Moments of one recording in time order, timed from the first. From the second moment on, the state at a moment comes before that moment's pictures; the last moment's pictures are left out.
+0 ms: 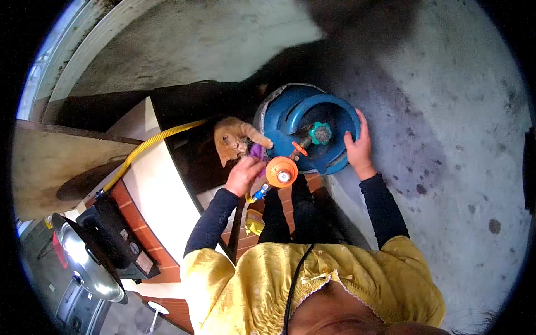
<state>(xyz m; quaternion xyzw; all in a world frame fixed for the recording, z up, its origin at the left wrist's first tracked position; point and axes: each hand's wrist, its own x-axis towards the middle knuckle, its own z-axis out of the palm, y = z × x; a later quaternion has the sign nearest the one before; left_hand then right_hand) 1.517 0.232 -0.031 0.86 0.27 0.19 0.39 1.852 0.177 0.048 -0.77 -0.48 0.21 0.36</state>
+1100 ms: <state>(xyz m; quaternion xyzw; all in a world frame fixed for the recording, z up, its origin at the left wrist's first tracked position) 1.552 0.241 -0.101 0.87 0.21 0.19 0.40 1.853 0.176 0.050 -0.76 -0.47 0.22 0.39</state>
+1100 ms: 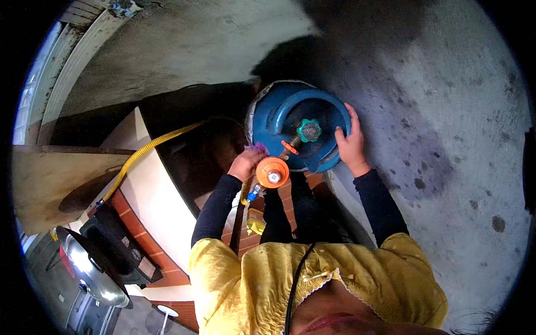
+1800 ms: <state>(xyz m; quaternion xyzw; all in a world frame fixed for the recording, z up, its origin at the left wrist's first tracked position) 1.539 0.236 0.012 0.69 0.55 0.33 0.34 1.856 0.176 0.052 -0.75 -0.47 0.23 0.40</state>
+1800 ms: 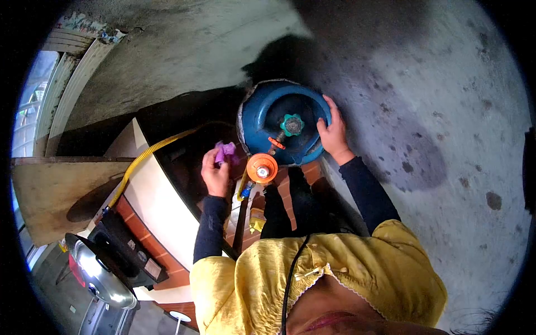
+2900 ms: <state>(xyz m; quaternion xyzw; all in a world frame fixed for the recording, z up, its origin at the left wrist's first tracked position) 1.578 0.163 0.070 0.31 0.52 0.34 0.72 1.818 0.120 0.107 -0.69 -0.65 0.05 0.32</state>
